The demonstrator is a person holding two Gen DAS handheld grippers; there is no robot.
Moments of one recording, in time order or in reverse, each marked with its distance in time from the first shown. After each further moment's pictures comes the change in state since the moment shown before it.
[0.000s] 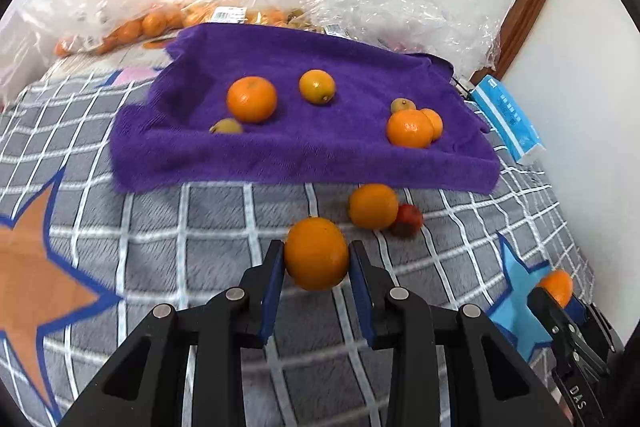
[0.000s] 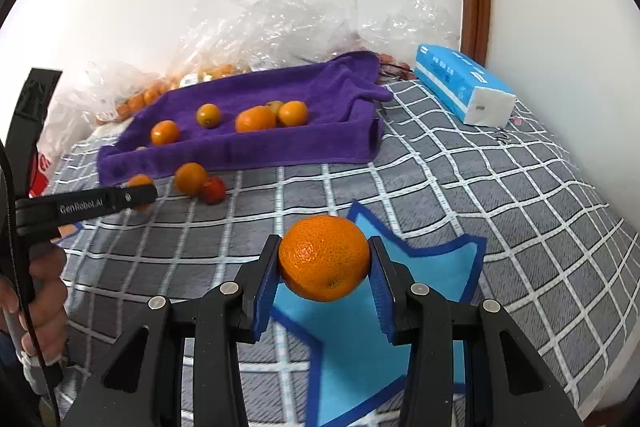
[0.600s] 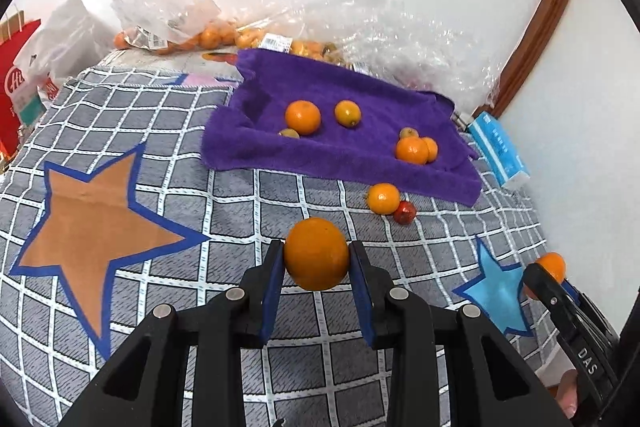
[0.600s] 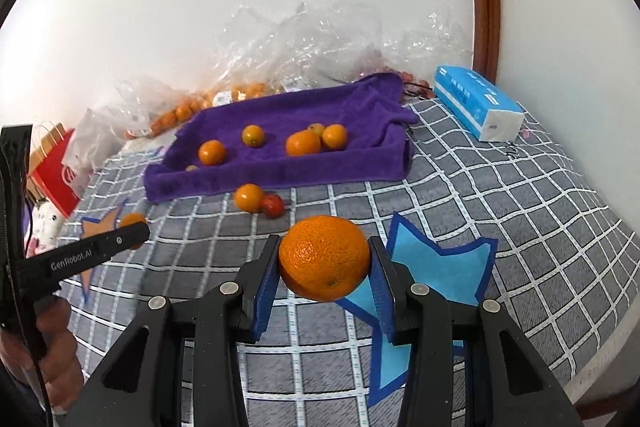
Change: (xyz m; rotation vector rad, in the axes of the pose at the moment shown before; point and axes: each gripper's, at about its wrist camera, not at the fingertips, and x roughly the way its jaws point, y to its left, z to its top) left arm -0.074 0.026 -0.022 -0.102 -0.086 0.012; right arm -0.045 0.029 0.019 0.021 -0.015 0.058
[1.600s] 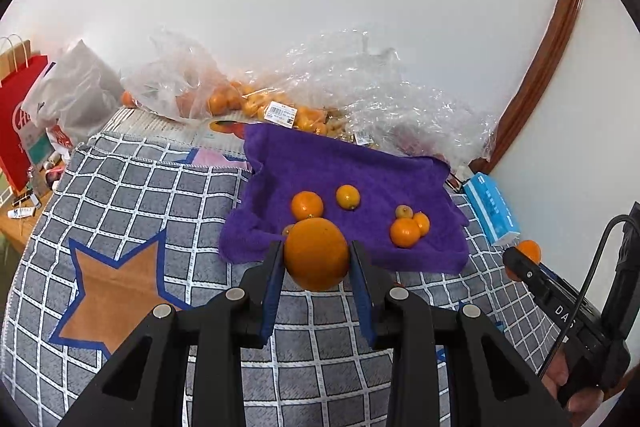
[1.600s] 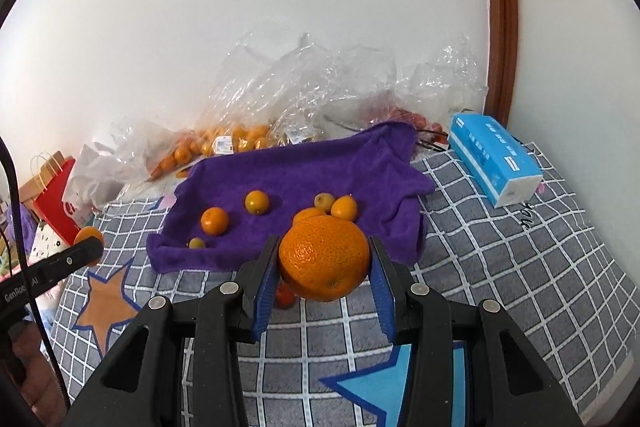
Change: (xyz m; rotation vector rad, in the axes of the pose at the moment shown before) left arm -0.030 0.005 0.063 -0.005 -0.113 0.009; right arm 0.024 0.007 0.084 0.009 -0.026 0.021
